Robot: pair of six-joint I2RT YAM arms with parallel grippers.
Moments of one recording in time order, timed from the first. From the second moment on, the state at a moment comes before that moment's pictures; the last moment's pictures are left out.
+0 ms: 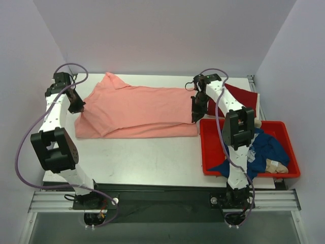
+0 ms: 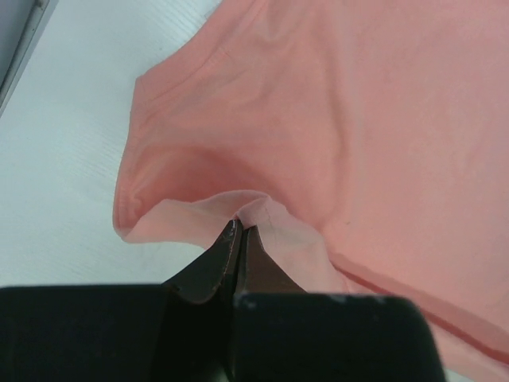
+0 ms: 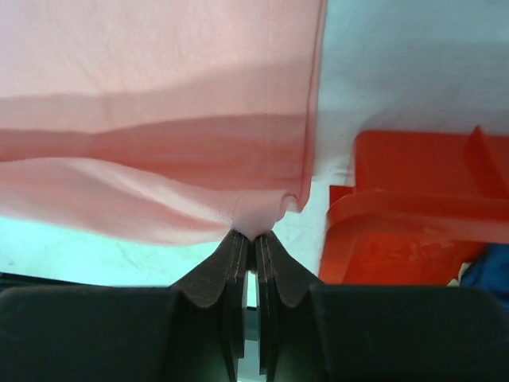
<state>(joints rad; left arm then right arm) 0.23 1.70 1.51 -0.82 -0.08 -0.40 0.30 2.14 1.88 -1.26 -0.13 0.37</state>
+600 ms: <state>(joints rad) 0.17 1.98 1.88 -0.85 -0.04 -0.36 0.23 2.28 2.03 -1.30 -0.11 0.35</state>
